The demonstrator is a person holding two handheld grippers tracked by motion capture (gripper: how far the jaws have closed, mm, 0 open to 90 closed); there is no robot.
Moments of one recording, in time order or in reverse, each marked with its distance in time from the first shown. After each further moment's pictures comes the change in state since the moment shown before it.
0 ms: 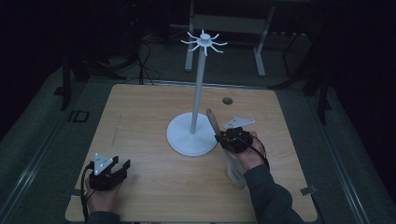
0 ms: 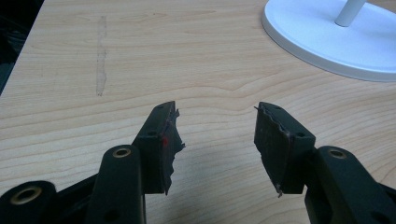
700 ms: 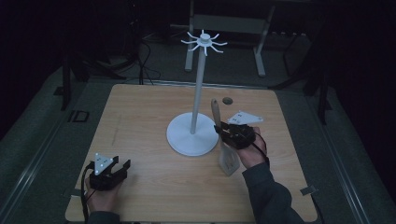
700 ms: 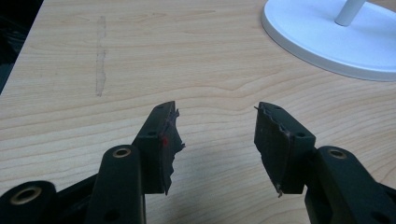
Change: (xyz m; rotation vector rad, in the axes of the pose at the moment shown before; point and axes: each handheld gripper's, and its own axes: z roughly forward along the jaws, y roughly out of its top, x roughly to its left) left arm 0.000 0.000 0.000 0.000 0.001 0.004; right arm 0.003 0.018 -0.024 -0.189 -0.021 -0.008
